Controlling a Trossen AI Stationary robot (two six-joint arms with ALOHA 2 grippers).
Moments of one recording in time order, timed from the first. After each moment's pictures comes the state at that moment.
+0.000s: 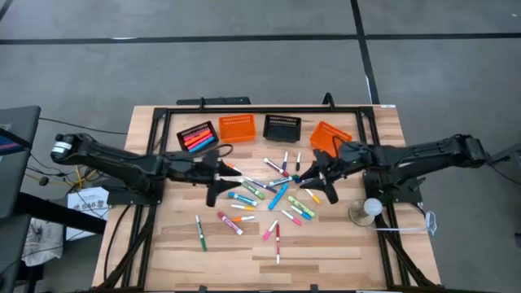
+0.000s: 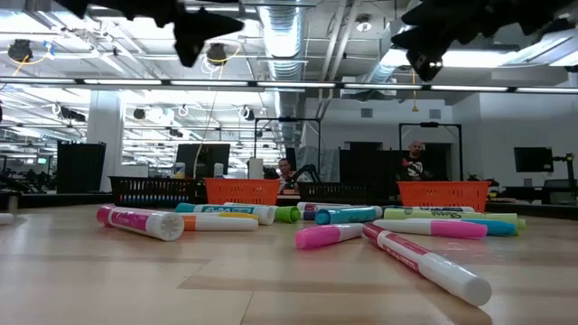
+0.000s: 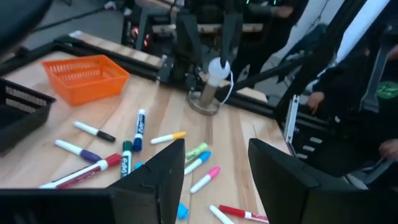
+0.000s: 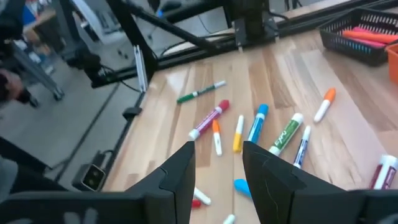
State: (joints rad) left arm -0.17 1.07 0.61 0.27 -0.11 -0.31; right arm 0.03 0.97 0.62 -0.01 -0.24 0.23
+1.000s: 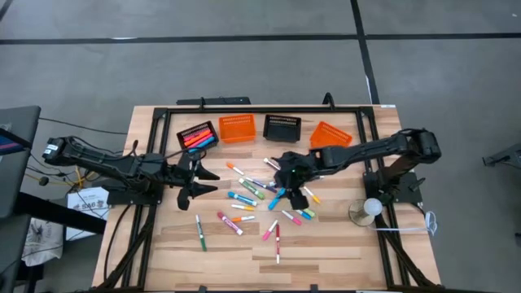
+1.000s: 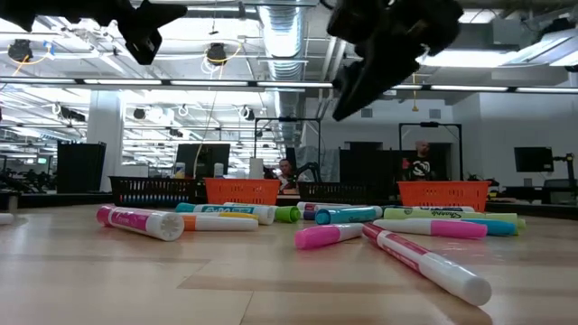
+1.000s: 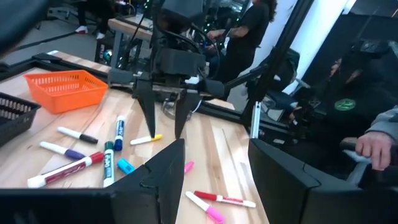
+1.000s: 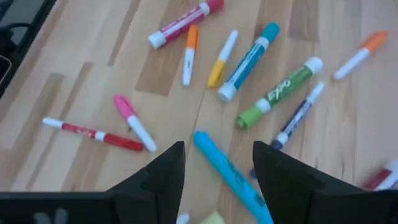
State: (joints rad) left arm -0.24 0.70 0.39 0.24 -0.10 -0.30; right arm 0.05 1.60 1.09 -0.42 -0.23 -0.18
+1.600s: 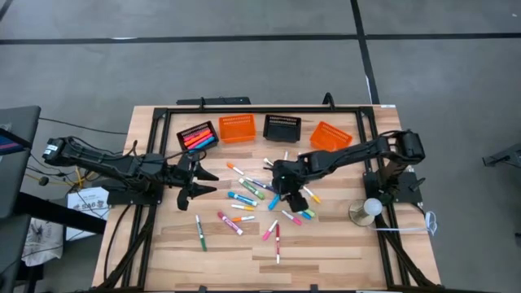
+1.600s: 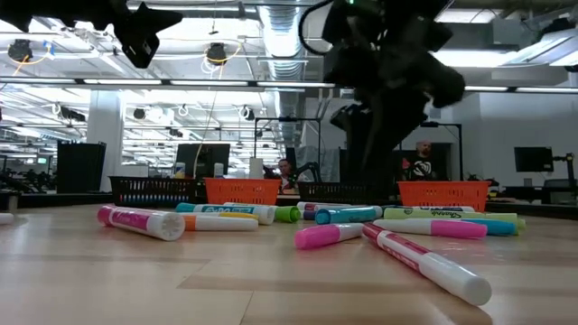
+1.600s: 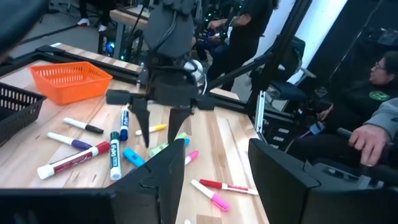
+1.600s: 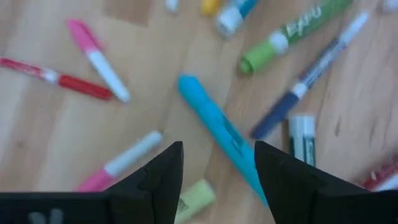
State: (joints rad) left arm -0.24 0.68 0.39 0.18 -0.10 -0.29; right arm 0.04 1.73 1.12 -0.53 -0.18 -0.27
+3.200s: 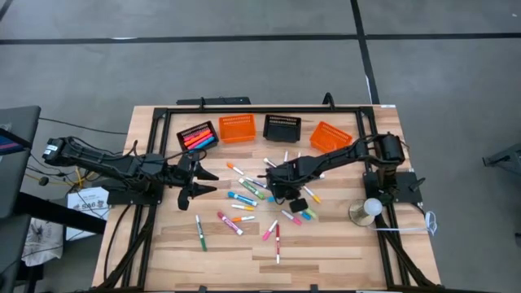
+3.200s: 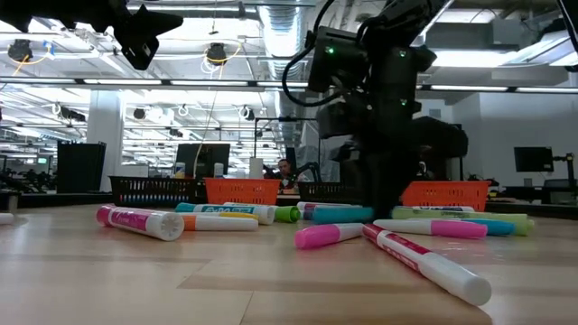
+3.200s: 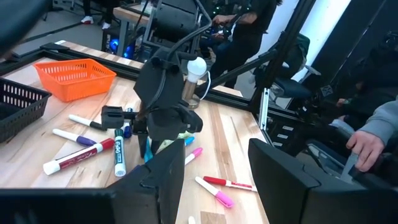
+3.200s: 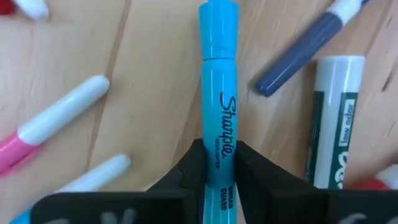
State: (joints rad) left arm -0.24 0.68 0.39 0.16 -0.10 -0.29; right arm 0.04 1.92 1.19 -0.67 -0.07 -0.35
